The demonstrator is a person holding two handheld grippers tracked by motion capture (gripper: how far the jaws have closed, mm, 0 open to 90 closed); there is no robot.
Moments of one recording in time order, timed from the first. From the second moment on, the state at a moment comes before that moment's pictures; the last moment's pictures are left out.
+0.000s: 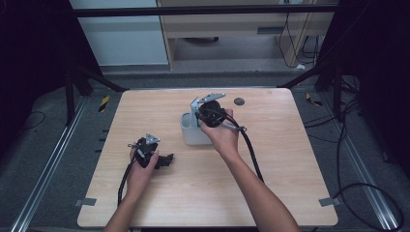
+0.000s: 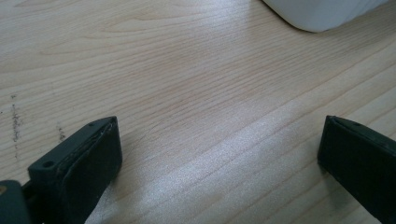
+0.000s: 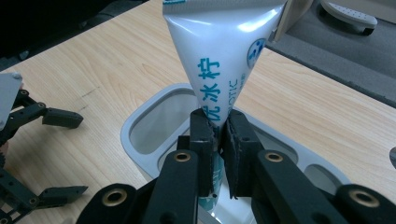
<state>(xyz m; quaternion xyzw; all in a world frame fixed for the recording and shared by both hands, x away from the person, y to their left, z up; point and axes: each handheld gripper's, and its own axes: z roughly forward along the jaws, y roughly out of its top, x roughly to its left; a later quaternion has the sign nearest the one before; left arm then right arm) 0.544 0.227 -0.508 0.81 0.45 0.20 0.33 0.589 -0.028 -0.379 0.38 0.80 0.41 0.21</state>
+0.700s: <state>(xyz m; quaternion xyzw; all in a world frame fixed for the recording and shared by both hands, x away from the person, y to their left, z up) 0.544 0.227 -0.508 0.81 0.45 0.20 0.33 0.595 -0.023 -0.384 0.39 0.80 0.41 0.20</state>
